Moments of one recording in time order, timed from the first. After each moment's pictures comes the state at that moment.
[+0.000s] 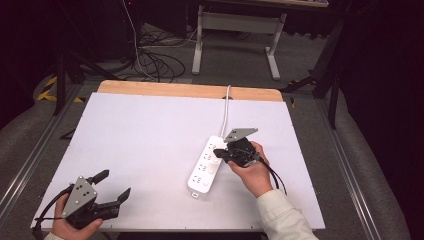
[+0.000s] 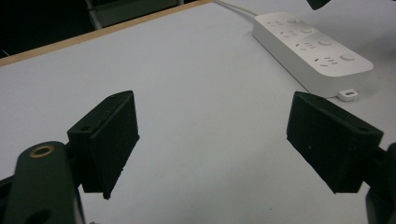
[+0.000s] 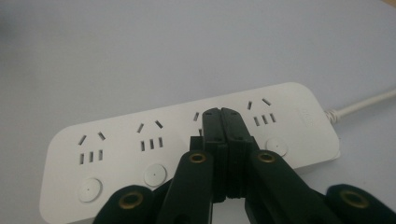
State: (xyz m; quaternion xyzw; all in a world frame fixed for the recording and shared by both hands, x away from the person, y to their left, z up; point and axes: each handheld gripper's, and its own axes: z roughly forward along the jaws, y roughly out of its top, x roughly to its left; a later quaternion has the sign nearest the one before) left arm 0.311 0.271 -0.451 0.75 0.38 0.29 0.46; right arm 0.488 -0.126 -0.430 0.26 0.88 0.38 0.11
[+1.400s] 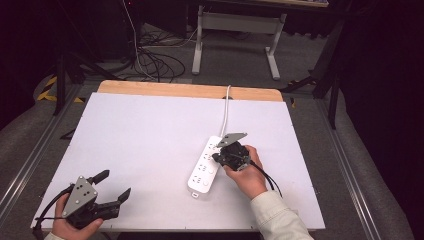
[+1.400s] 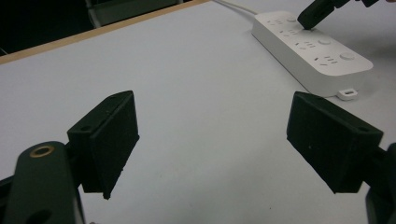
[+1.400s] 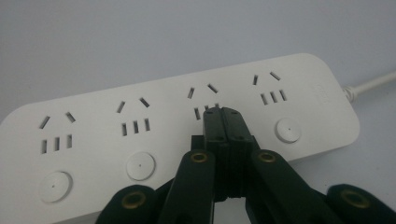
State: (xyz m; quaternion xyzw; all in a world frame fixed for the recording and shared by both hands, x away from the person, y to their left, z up) left arm 0.312 0.271 -0.452 0.75 0.38 0.29 0.46; right arm 0.488 -0.113 -0.450 0.26 0.90 0.33 0.13
